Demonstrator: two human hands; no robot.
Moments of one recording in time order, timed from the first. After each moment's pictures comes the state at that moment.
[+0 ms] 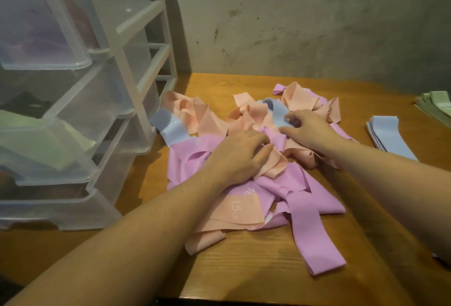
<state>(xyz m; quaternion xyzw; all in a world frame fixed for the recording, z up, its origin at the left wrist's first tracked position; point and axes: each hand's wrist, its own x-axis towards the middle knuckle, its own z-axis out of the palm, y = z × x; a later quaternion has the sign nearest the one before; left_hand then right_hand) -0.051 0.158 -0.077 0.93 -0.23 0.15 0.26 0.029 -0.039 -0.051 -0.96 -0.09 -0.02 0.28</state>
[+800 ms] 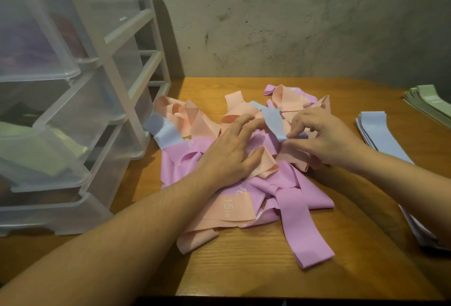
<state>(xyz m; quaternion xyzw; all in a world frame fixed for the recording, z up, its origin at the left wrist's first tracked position) -0.056 0.160 -0.080 0.90 -0.25 0.21 0.28 -0.038 -0.073 -0.014 -0.92 -0.27 -0.08 0.29</state>
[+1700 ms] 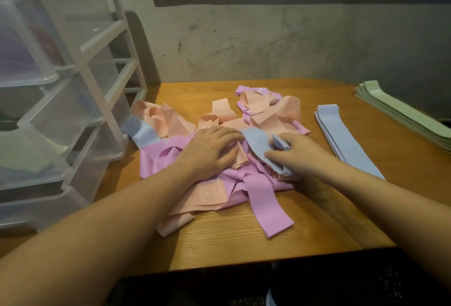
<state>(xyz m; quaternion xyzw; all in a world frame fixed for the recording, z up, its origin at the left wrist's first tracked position) -0.062 0.156 -0.073 0.93 -0.30 0.15 0.15 -0.100 -0.083 -0.021 -0.96 -0.03 0.05 0.28</state>
